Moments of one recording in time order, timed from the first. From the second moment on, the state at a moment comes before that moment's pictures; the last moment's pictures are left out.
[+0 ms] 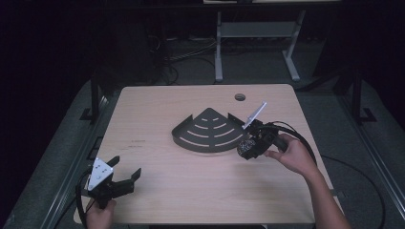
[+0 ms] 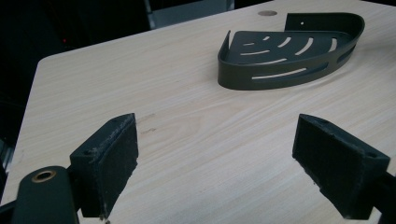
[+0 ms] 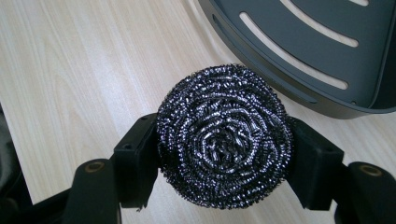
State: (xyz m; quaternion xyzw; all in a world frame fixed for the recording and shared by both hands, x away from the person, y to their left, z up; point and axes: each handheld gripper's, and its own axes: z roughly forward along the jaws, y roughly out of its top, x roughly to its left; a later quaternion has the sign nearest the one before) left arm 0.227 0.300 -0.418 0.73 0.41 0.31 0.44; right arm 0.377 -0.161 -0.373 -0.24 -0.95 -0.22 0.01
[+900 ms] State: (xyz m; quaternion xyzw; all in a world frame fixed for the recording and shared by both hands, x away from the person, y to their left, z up) left arm 0.226 0.303 -0.418 0.73 0.41 0.31 0.44; right arm 0.410 -0.124 -0.366 -0.23 -0.95 -0.21 0.01
